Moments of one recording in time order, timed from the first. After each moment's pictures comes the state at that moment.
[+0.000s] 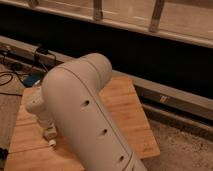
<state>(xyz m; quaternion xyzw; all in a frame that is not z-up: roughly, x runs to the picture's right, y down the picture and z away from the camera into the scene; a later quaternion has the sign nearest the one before) -0.320 0.219 0.827 -0.35 0.07 0.34 0.87</state>
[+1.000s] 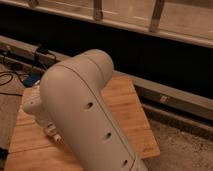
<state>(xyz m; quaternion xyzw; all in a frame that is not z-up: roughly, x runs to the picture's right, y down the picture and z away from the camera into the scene) -0.318 0.198 0.802 -0.31 0.06 0.34 0.88</state>
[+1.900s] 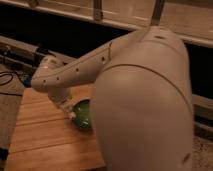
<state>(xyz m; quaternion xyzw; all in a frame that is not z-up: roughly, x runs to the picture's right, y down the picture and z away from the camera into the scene) -0.191 0.055 0.718 -0.20 0.05 0.43 0.88</state>
